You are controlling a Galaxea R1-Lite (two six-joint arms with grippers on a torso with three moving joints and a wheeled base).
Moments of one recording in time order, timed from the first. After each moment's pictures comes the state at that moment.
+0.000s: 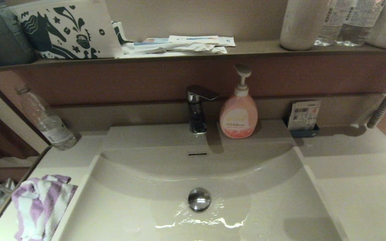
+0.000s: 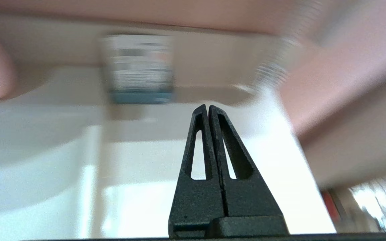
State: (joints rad) left arm 0.01 0.00 0.00 -0.04 0.00 -0.06; right arm 0.17 0.92 -0.65 -0.28 -0.39 -0.14
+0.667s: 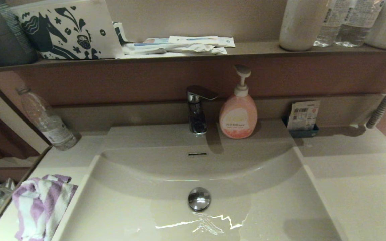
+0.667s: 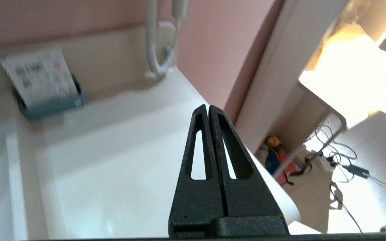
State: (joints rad) left arm 0.01 0.00 0.00 -0.04 0.00 -0.06; right arm -0.01 0.38 -0.55 0.07 -0.48 -0.04
